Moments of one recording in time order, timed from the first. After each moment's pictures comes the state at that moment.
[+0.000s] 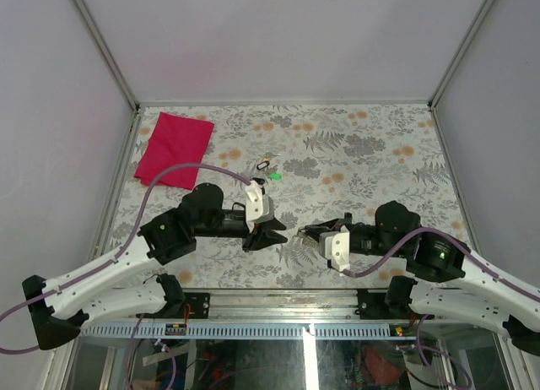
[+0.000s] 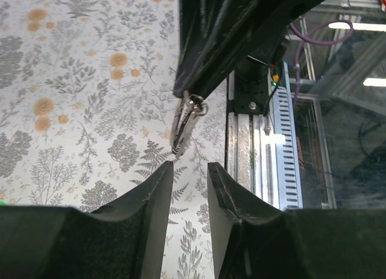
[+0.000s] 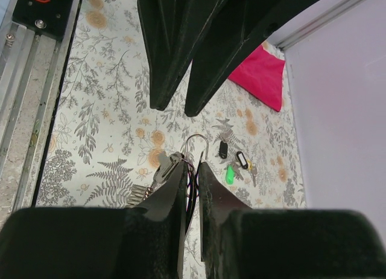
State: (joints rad) left arm -0.98 0.91 0.89 -0.26 0.54 0.11; right arm 1.10 0.69 0.87 -0.48 -0.25 -0.75
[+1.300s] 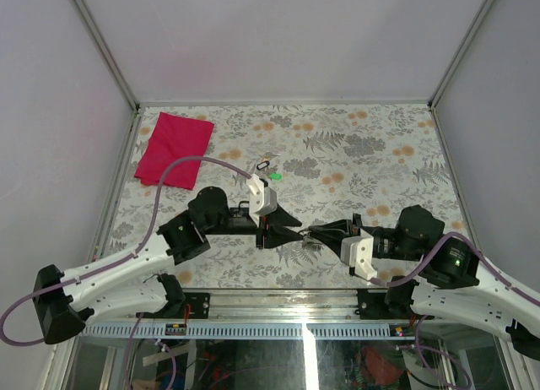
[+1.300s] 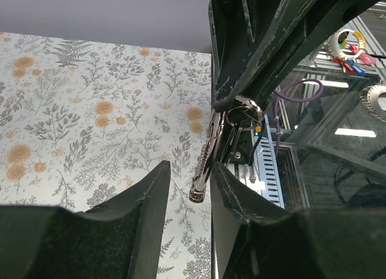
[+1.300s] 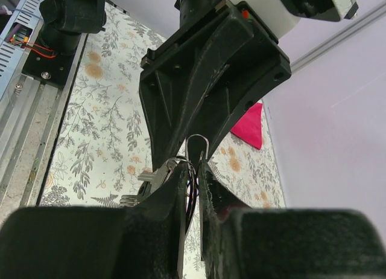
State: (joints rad) left arm -0.98 0.97 0.76 0.18 0.56 -0.09; right arm 1.10 0.60 0.85 -0.38 -0.33 -0.72
